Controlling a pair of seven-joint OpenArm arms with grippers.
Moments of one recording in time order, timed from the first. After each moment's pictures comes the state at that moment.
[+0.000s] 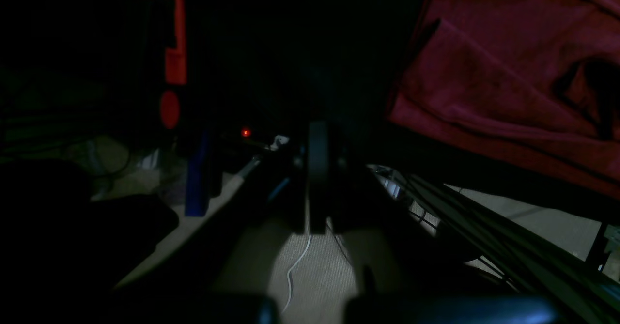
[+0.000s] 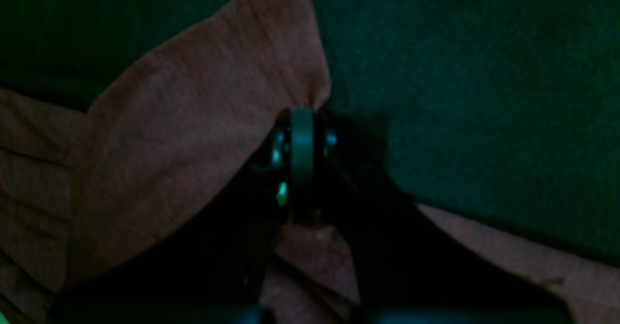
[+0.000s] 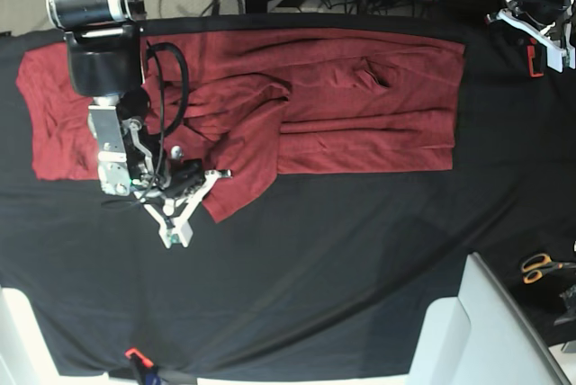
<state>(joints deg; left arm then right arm) 28.1 -7.7 -52.4 95.0 -24.1 -34.7 51.3 16.3 -0.1 -0.8 51.3 7.9 17.0 -37.6</state>
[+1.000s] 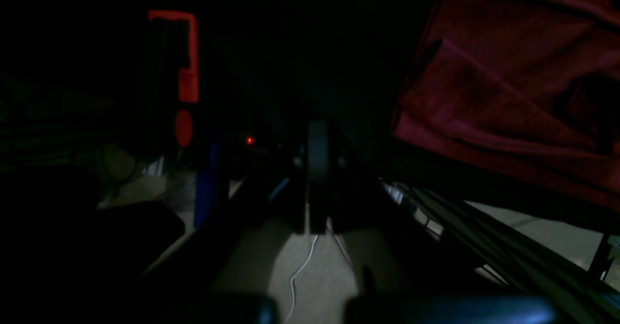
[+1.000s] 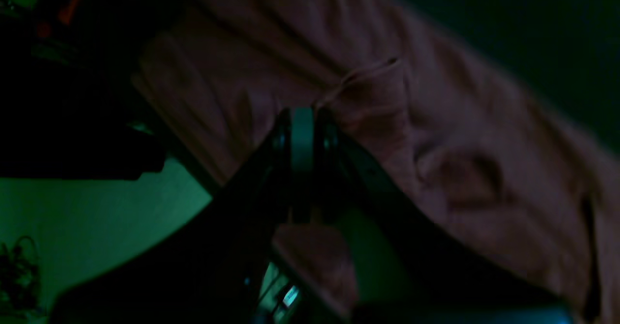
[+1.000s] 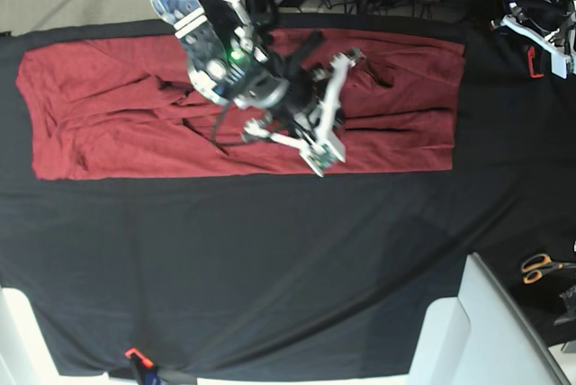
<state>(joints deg) 27.0 -8.7 -52.5 94.8 -24.2 -34.7 51.3 -7.6 -4.2 -32.7 98.0 7.8 9.6 -49.7</state>
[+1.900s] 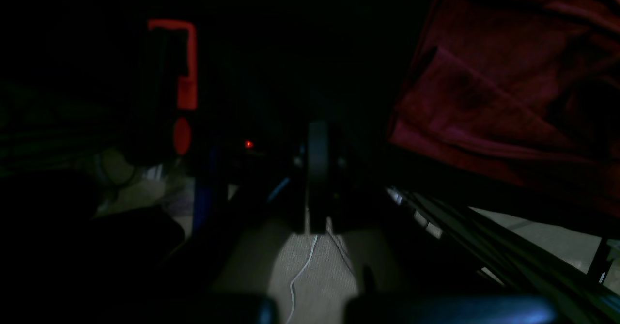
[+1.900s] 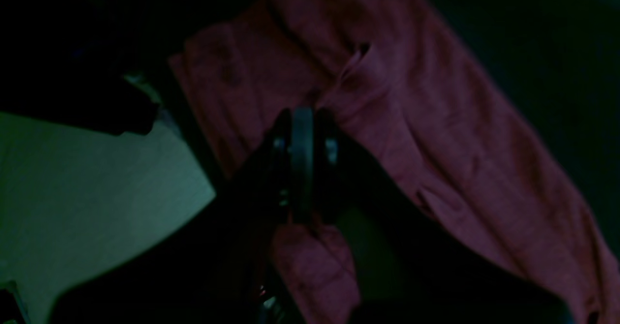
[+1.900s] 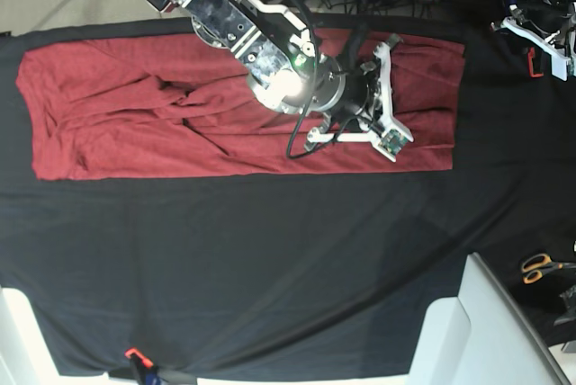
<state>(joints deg) 26.6 -8.7 -52.5 94.8 -24.2 -34.7 51.3 1.3 -5.0 -46.3 88.5 7.7 9.6 -46.3</state>
